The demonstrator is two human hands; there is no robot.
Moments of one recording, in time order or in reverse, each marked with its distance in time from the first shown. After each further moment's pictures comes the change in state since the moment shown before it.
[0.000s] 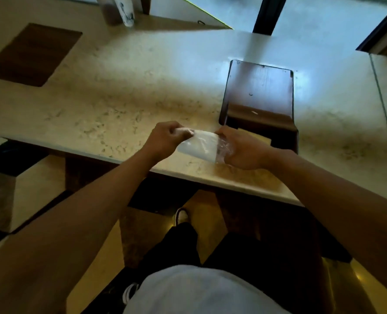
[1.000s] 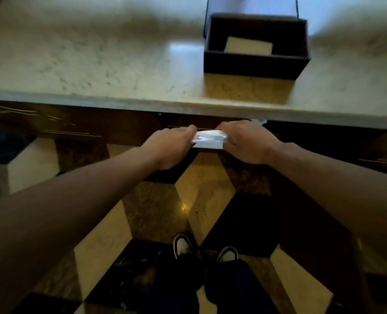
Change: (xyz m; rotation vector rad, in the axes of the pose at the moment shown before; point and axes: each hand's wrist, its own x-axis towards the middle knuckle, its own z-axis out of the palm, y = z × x) left_hand -0.139 -0.085 0.116 0.865 -0.448 0.350; right_hand -0.112 0.062 0.177 -0.131 0.067 0.007
